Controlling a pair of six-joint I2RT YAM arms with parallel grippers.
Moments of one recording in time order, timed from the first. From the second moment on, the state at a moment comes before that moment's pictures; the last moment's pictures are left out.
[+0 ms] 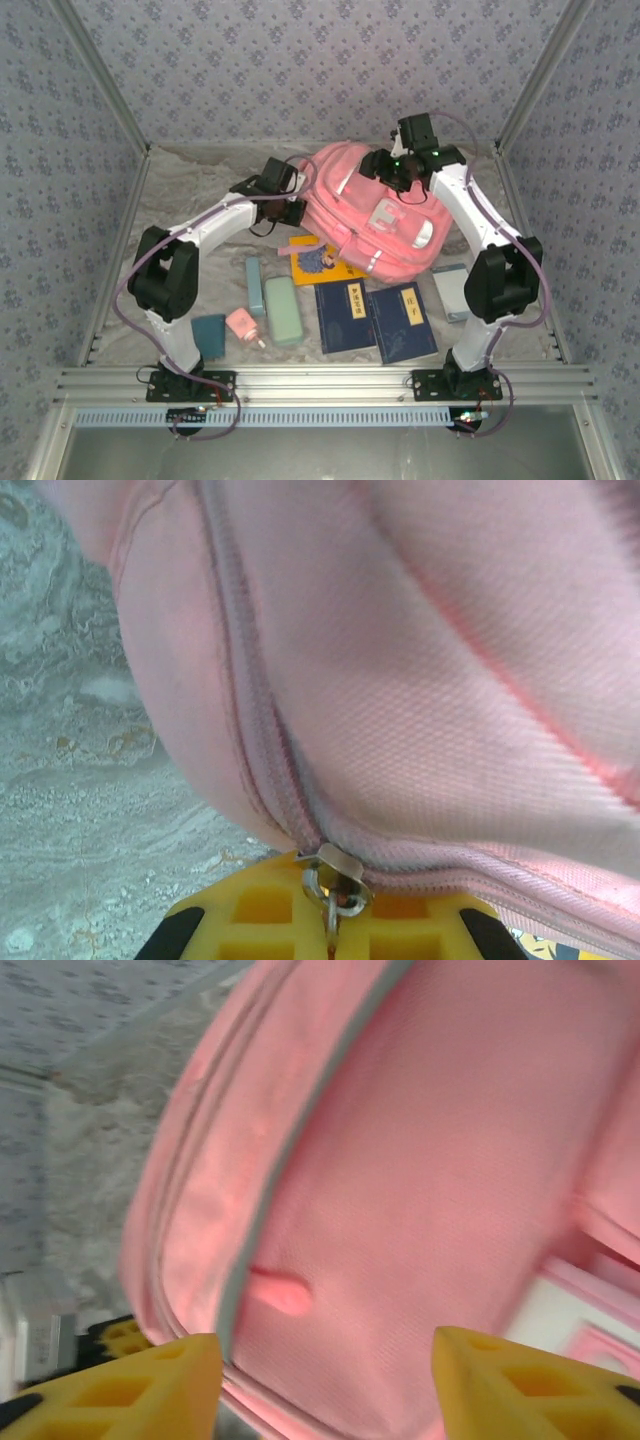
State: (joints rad) left arm -0.53 1.84 1.41 -0.53 0.08 -0.17; right arm 0.30 1.75 1.67 -0.78 -0.24 0.56
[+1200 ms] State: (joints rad) left arm -0.72 1.61 1.50 -0.66 0.19 -0.29; right arm 0.13 1.42 0.88 -0.54 -0.03 0.65
